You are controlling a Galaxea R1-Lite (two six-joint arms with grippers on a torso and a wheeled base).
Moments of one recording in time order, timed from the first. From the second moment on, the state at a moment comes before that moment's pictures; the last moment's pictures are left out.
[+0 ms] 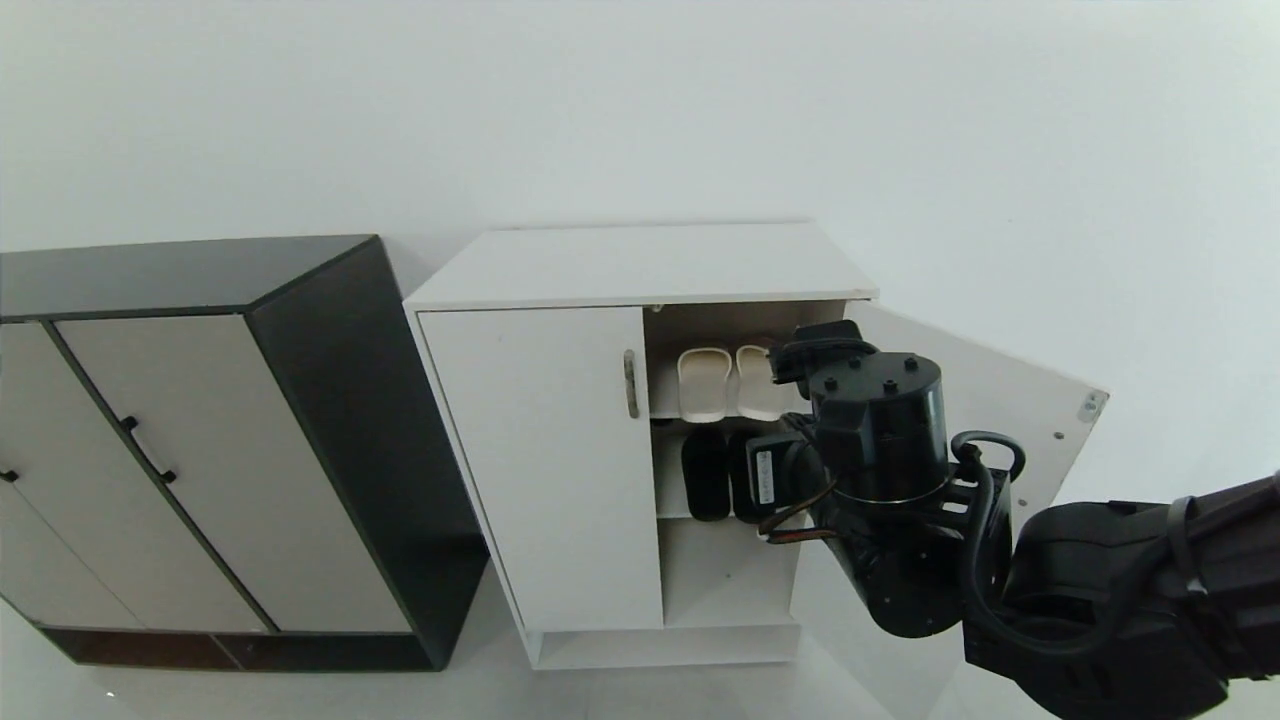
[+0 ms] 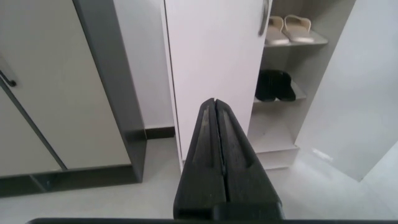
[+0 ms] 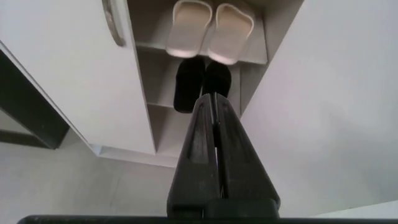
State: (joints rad) left arm 0.00 0.00 0.00 0.00 -0.04 0.01; right arm 0.90 1.86 -1.00 -0.61 -0.76 0.12
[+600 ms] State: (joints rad) left arm 0.00 0.00 0.00 0.00 -0.04 0.01; right arm 0.90 1.86 -1.00 -0.61 -0.76 0.12
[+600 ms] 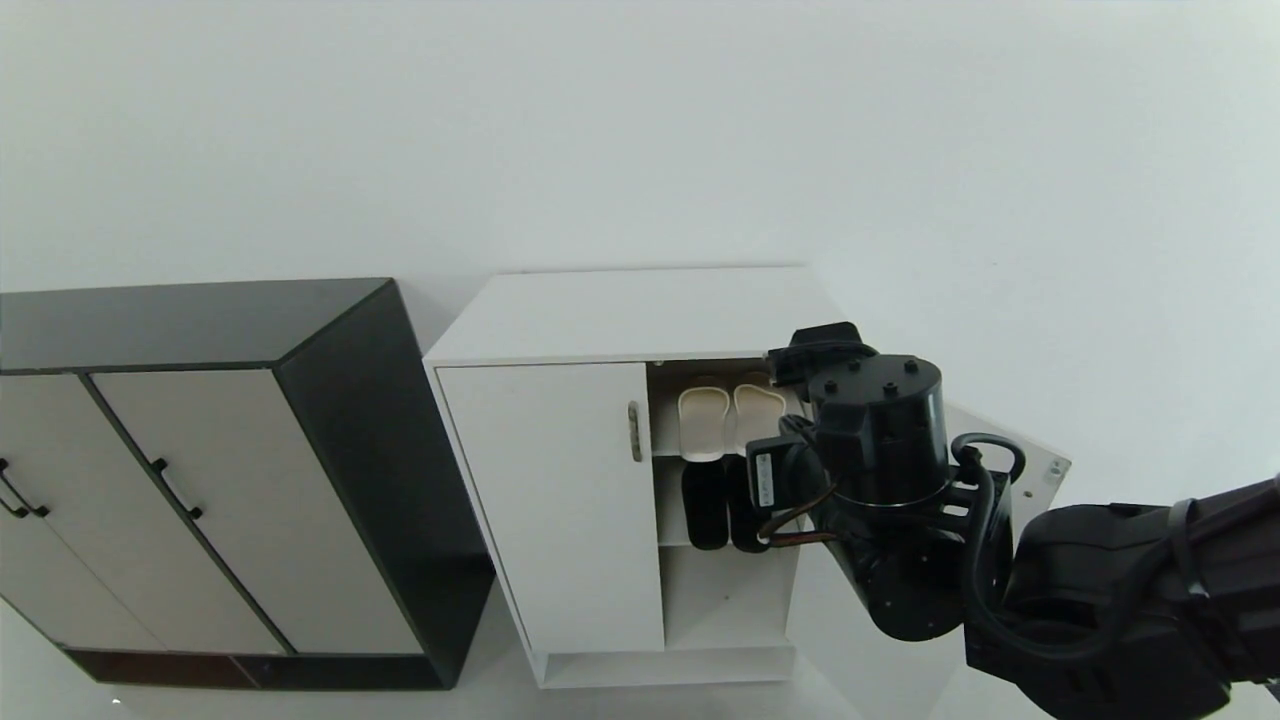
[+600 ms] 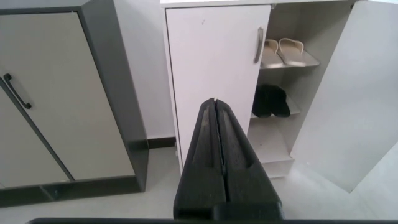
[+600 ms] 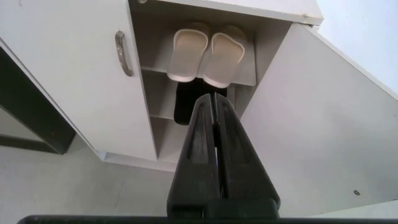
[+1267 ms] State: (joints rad) left arm 0.00 0.00 0.00 0.00 -0.04 0.01; right arm 0.90 1.86 -0.99 -0.61 -0.76 0.11
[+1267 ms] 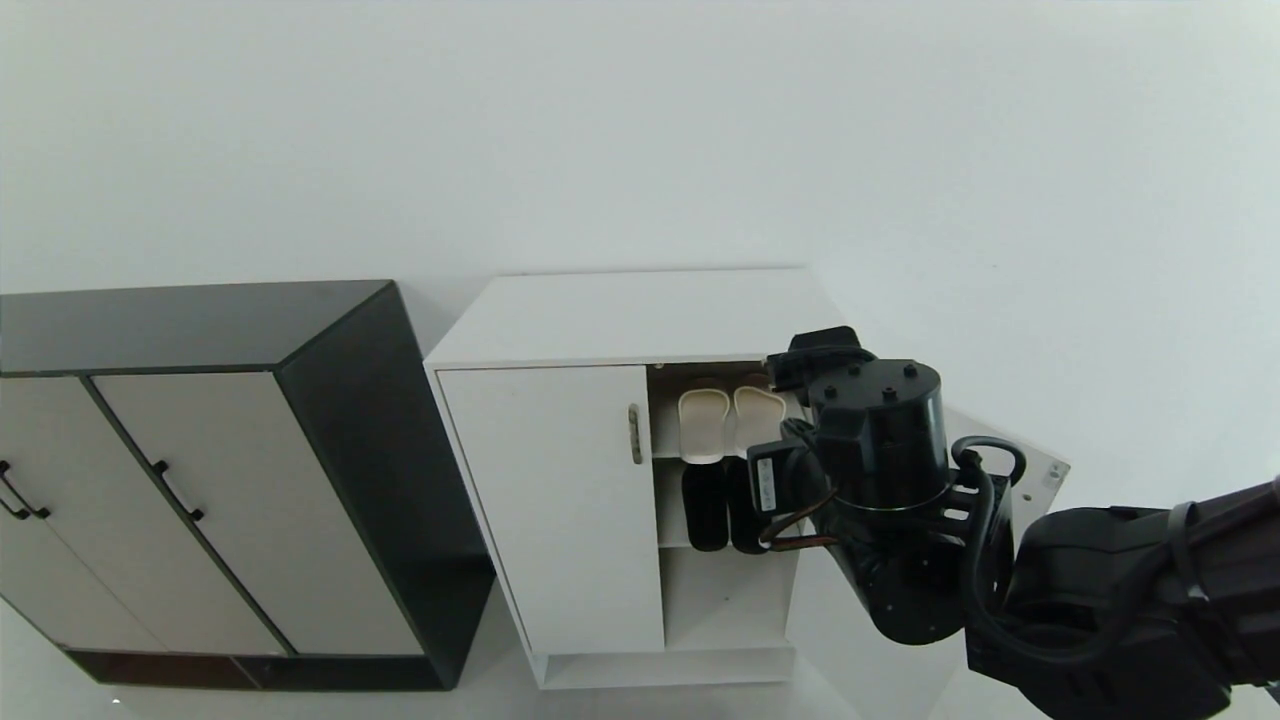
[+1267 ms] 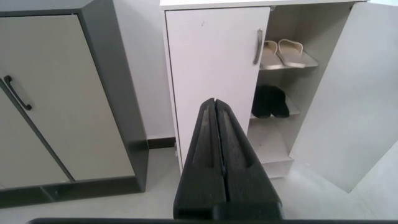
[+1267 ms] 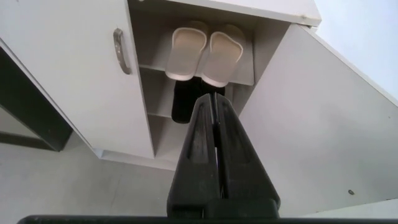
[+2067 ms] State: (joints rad) left arm 0.00 0.00 0.00 0.00 -0.04 0.01; right arm 0.82 1.85 -1.04 -0.60 -0.64 0.07
